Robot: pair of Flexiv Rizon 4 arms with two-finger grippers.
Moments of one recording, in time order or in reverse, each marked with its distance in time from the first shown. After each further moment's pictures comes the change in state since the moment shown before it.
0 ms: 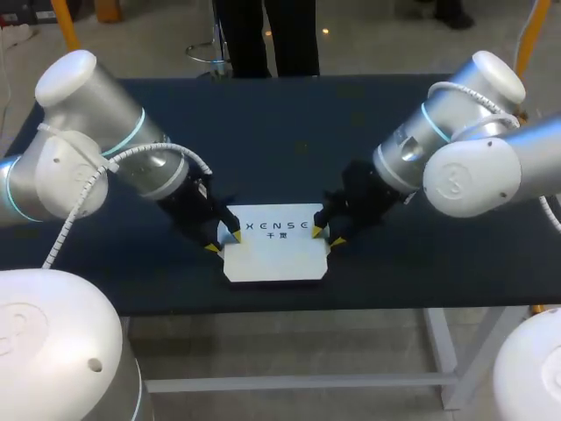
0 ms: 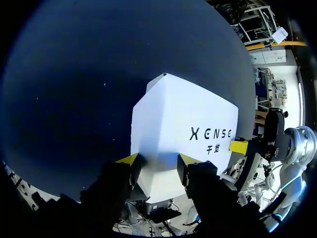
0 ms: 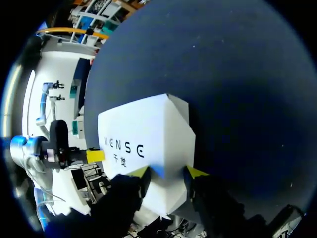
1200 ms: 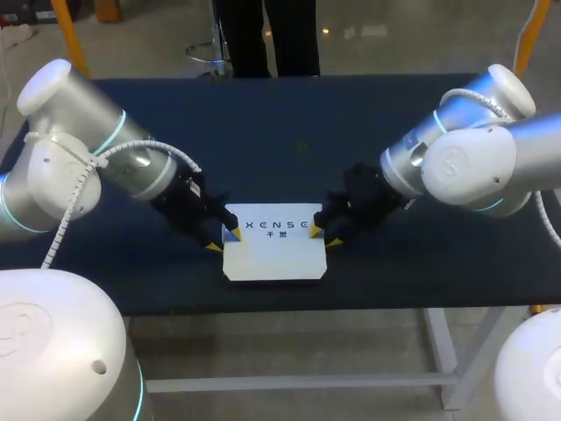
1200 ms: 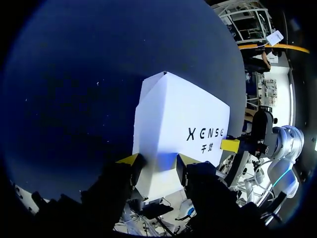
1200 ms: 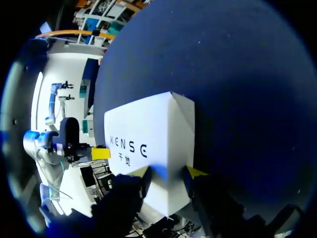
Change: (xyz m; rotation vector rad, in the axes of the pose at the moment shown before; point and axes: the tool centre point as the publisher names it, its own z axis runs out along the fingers) left arm 0.005 -0.001 -0.001 -0.049 0.111 -0.011; right arm 0.006 0.000 0.003 0.013 0.102 -0.002
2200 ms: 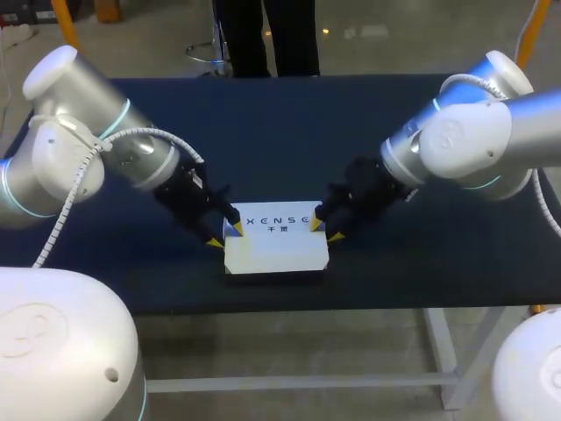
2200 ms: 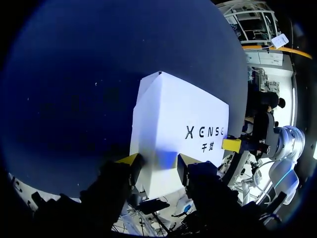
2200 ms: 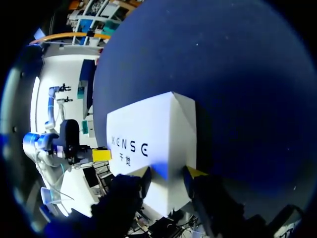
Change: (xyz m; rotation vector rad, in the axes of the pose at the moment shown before) left arm 0.008 -0.002 -0.006 -0.043 -0.016 -0.039; right arm 0.005 0.005 -0.010 0.043 -0.003 0.046
